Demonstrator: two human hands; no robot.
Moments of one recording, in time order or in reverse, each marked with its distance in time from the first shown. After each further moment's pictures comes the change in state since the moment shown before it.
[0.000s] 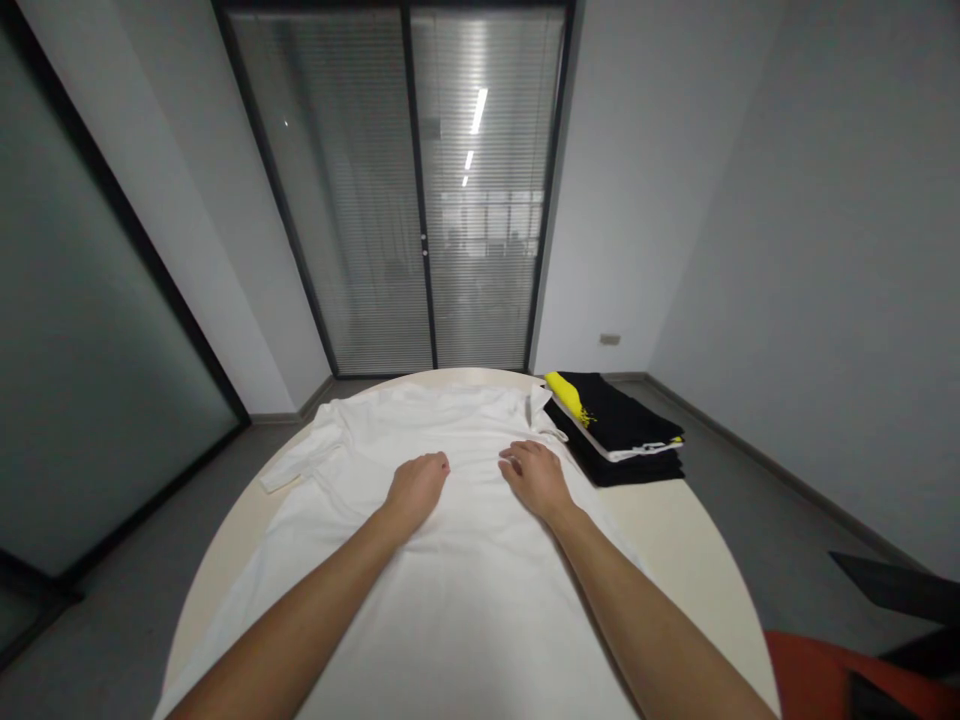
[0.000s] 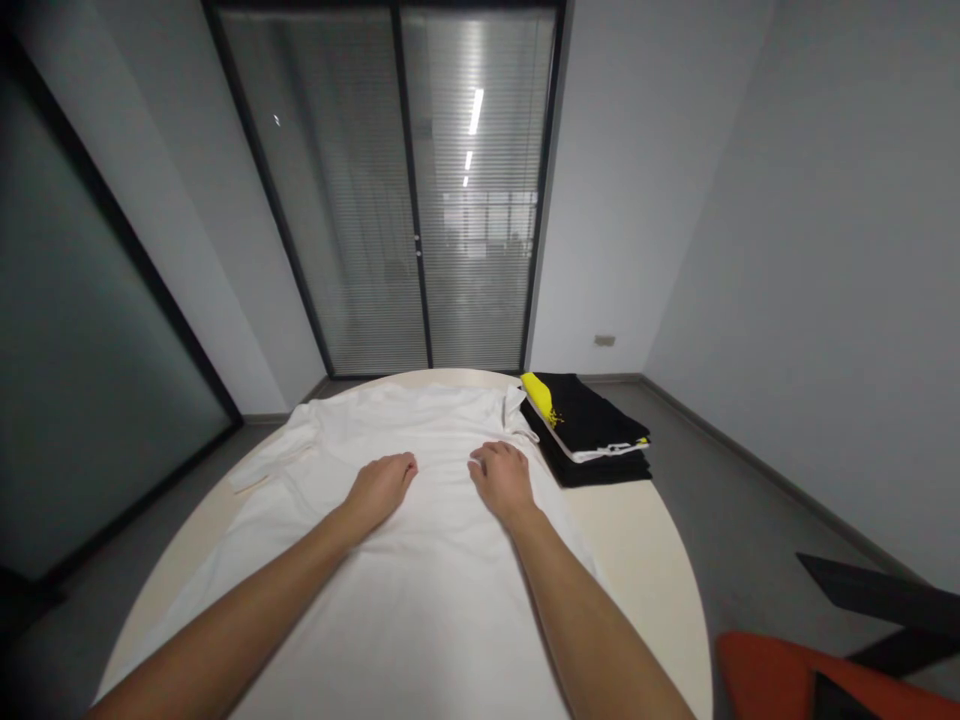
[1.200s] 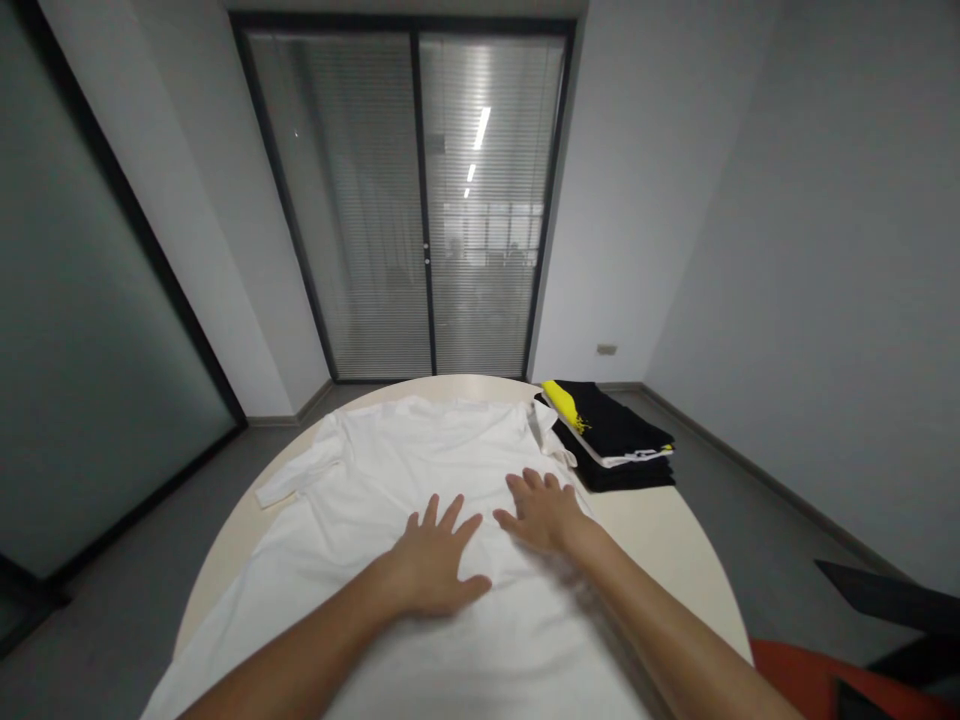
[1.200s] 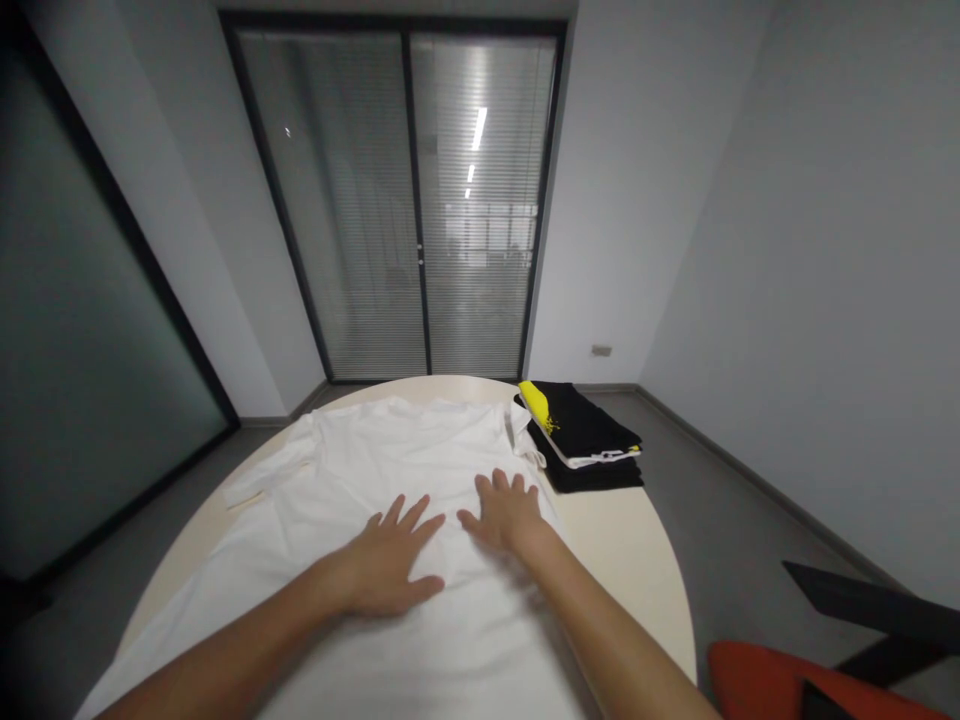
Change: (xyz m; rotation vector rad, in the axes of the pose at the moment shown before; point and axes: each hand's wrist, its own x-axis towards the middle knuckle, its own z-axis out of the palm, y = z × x) left_hand -0.082 0.040 -0.021 -0.077 -0.359 0.207; right_hand -0.040 -0.029 -0.040 -0.316 -0.463 0.074
